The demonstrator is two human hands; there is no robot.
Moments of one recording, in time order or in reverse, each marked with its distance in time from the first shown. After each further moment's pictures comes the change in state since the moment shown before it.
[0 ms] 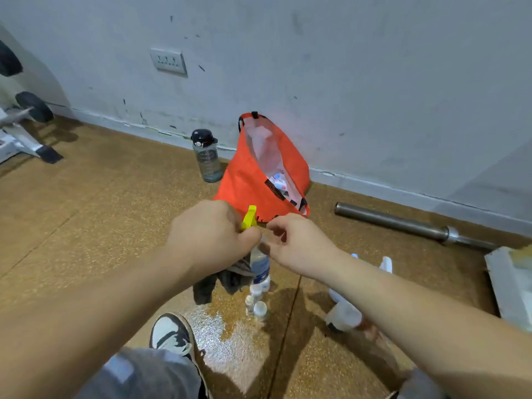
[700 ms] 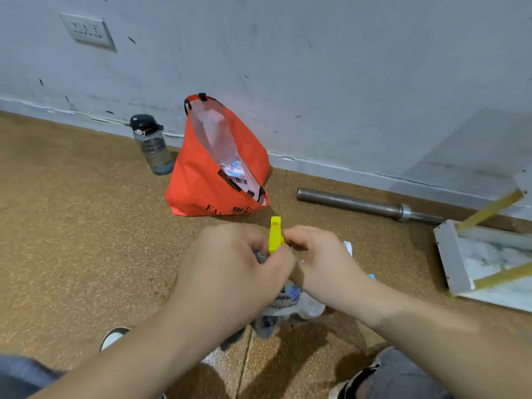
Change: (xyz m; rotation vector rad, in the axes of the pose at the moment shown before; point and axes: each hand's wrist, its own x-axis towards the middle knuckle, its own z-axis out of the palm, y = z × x) left_hand -0.036 0.095 0.025 -0.564 0.003 0.140; right_hand -0.065 0.070 -0.040 0.175 0.208 -0.096
